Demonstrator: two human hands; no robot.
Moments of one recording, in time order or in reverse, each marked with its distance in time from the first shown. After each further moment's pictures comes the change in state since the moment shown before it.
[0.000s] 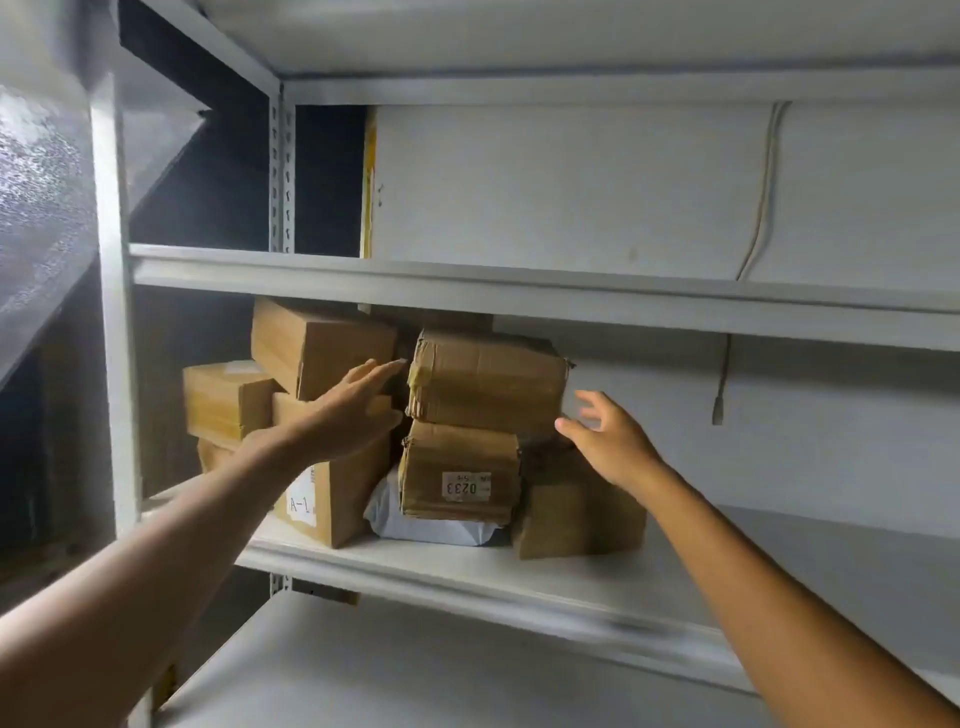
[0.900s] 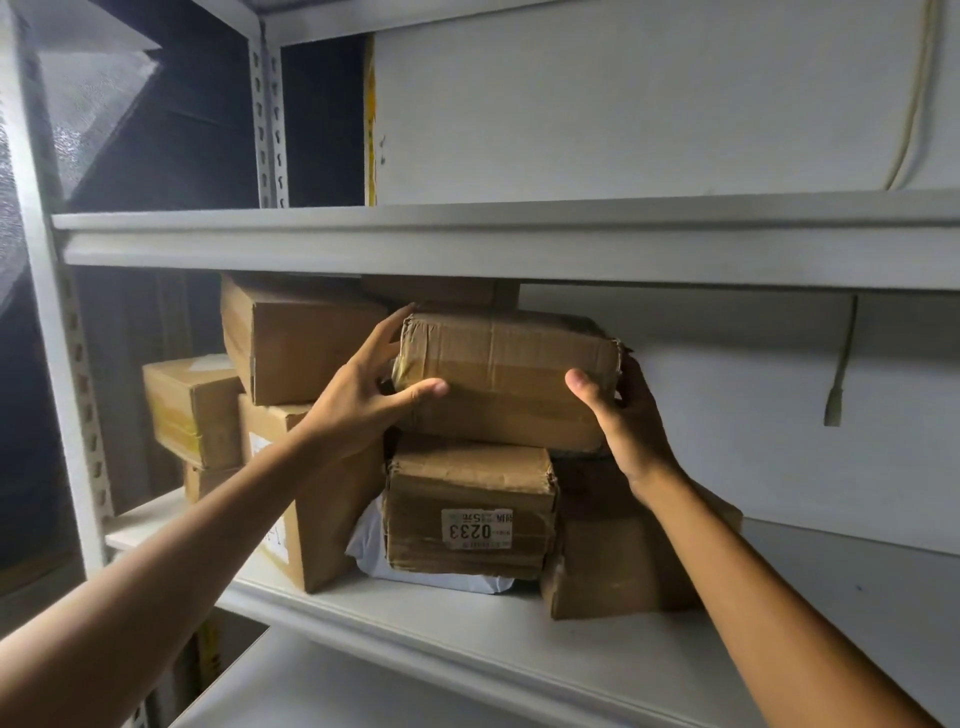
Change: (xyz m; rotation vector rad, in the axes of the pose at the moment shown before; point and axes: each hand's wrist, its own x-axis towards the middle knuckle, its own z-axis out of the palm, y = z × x) left_hand 0.090 -0.040 0.056 -0.475 0.161 0.121; right_hand 0.113 0.053 0.049 0.593 0.068 -0.239
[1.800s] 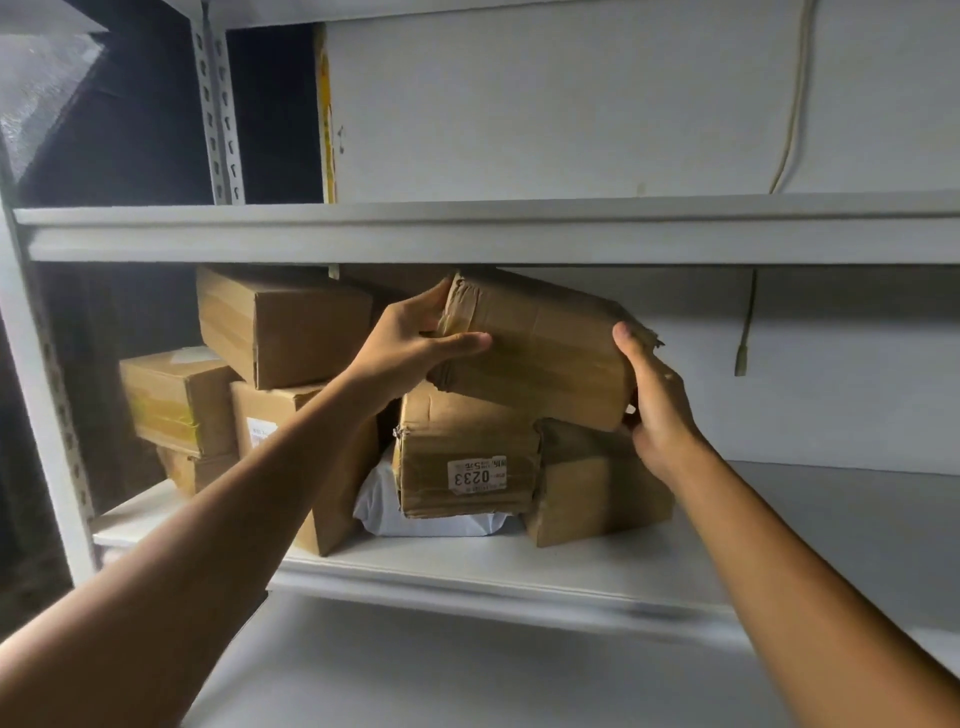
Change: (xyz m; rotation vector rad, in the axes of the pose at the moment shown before) left_hand -0.003 0.067 0.011 -0.196 -0.140 0.004; right_hand -0.058 -0.049 -0.015 0.203 0.310 0.338
